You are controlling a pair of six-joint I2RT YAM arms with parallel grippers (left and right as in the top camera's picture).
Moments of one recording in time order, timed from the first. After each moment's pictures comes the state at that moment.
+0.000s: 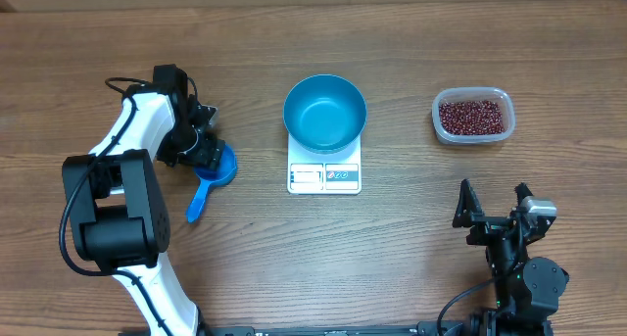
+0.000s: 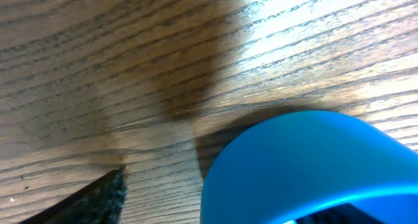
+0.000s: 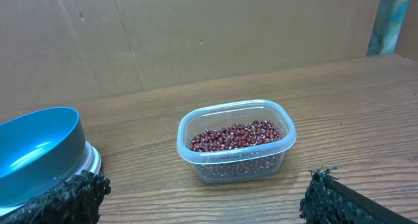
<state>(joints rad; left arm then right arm) 0.07 2.05 1.41 -0.95 0.03 0.29 -0.19 0.01 0.06 -0.16 -0.17 0.13</state>
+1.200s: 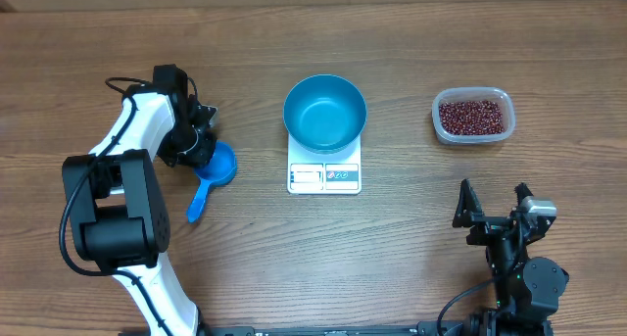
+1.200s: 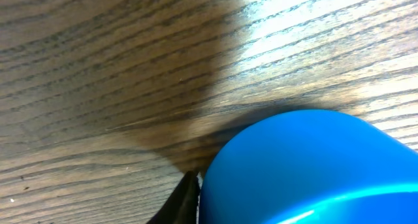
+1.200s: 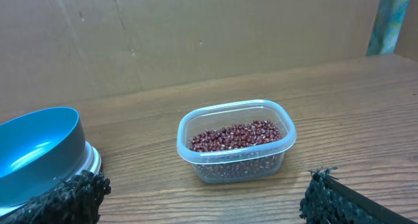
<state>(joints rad) 0.07 2.05 1.41 -0.95 0.03 0.30 -0.19 0.01 0.06 -0.16 -0.17 0.13</state>
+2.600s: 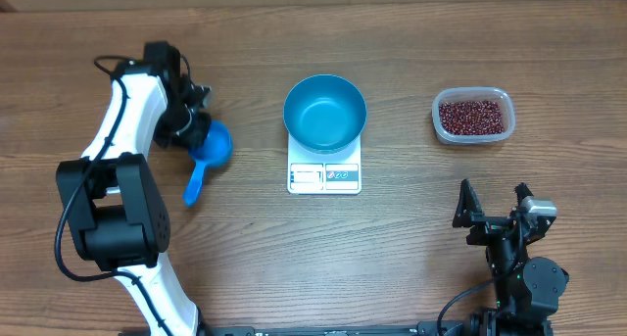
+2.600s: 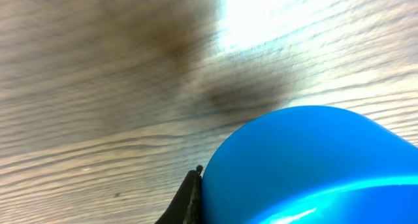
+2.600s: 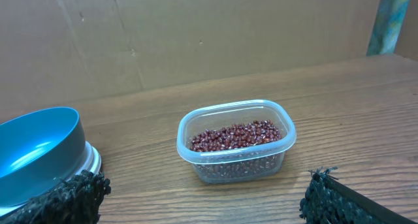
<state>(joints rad) 0.07 2.05 1.64 -1.14 0.03 0.27 -0.19 0.01 0.06 -0.16 -0.17 0.13</state>
